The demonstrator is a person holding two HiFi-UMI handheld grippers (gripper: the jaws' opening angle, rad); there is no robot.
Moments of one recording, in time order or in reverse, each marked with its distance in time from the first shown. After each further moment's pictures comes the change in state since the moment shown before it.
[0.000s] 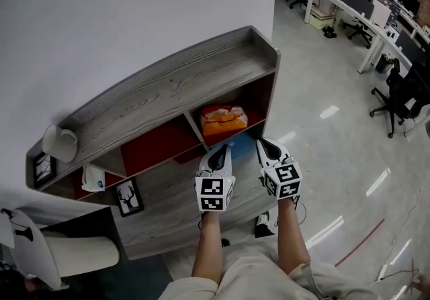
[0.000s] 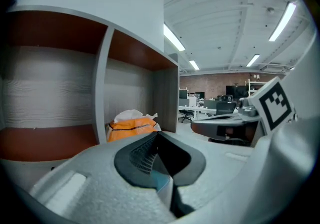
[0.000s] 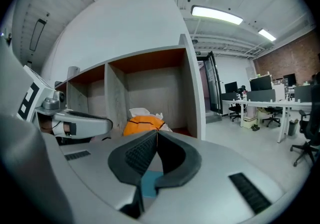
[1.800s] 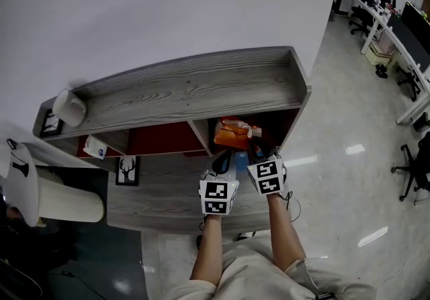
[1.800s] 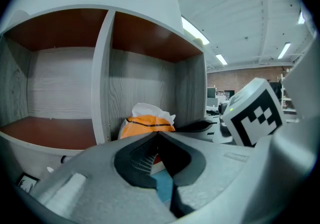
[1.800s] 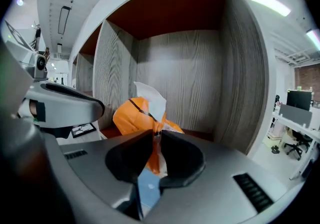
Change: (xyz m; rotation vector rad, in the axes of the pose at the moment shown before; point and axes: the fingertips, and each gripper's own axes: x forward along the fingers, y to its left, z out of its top) left arm 0.046 0.028 -0.009 -0.083 0.017 0.328; right arm 0.121 0.006 -0.024 -0.249 0.168 0.275
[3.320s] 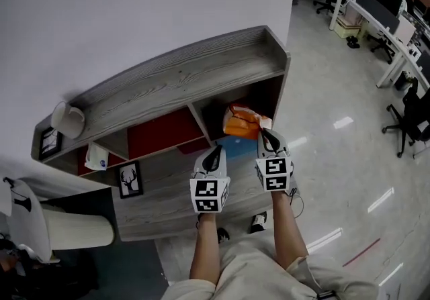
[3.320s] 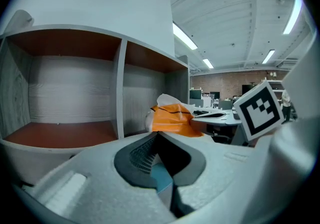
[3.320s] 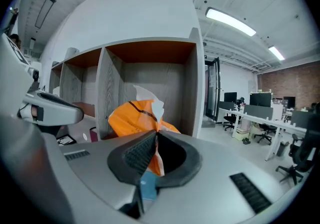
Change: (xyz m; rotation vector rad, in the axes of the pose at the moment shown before) left arm -0.067 0.009 0.003 0.033 -0.022 -0.147; right arm -0.093 -0.002 0.011 0.100 -0.095 -0.337
